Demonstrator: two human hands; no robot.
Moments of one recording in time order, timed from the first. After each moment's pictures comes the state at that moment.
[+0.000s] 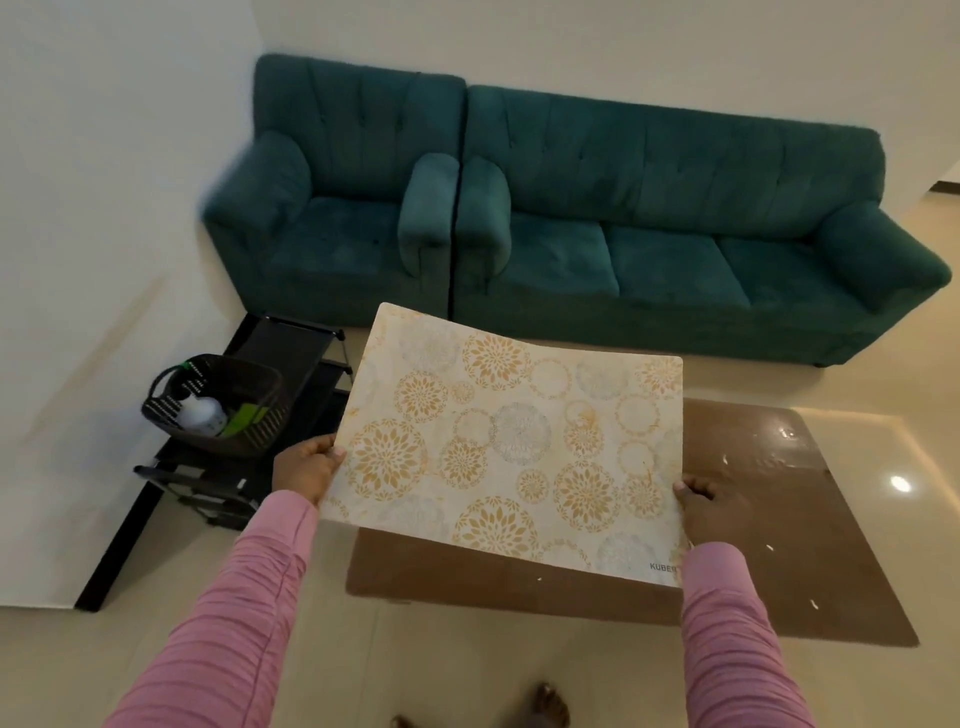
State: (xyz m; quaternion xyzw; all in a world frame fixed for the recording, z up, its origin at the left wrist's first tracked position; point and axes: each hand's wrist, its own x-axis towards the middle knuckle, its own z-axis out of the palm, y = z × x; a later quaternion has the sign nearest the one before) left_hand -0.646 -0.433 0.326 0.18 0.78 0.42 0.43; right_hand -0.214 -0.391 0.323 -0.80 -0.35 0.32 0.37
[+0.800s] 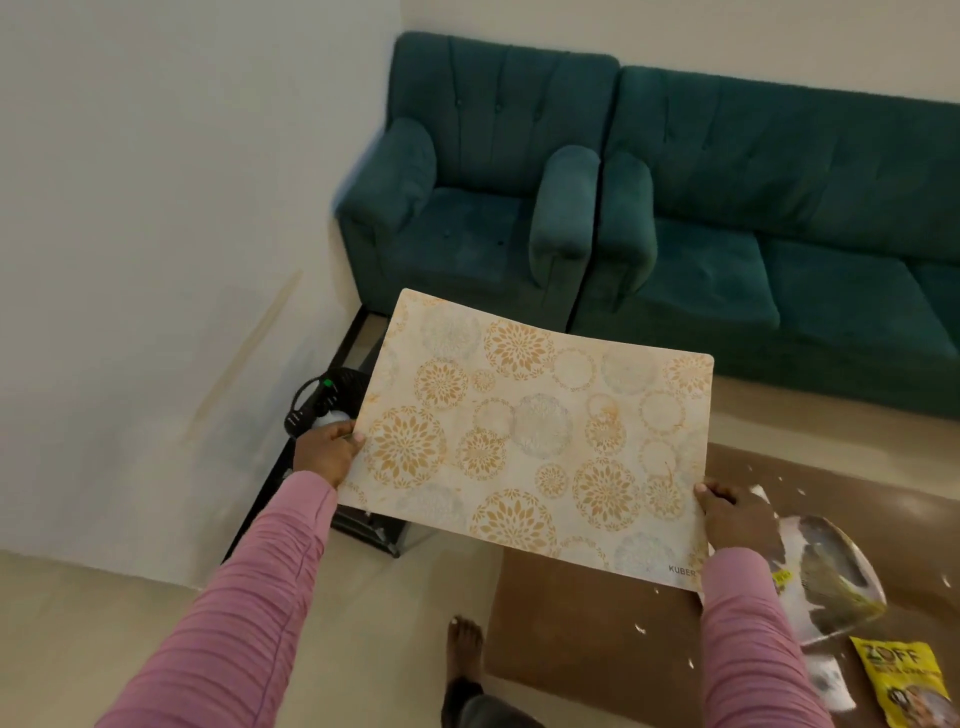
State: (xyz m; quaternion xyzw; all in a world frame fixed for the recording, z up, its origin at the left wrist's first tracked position) left_hand -0.910 -0.353 0.323 0.16 0.82 0.39 0.38; right_hand -0.480 -0.252 0.287 -0.80 -0.38 0.35 0.31
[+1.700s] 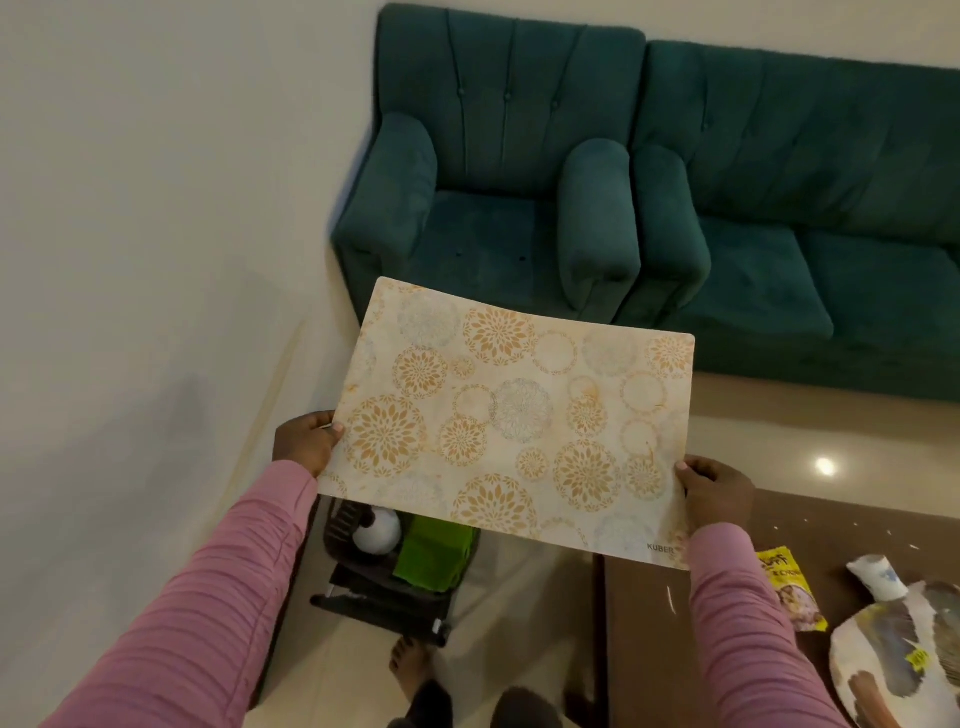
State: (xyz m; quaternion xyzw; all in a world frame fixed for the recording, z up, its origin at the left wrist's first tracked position) left_hand -1.175 -0.153 0.292 0.19 0.82 0.37 0.40; right_hand -0.733 -0.088 0.262 -0.80 -0.35 0.37 0.32
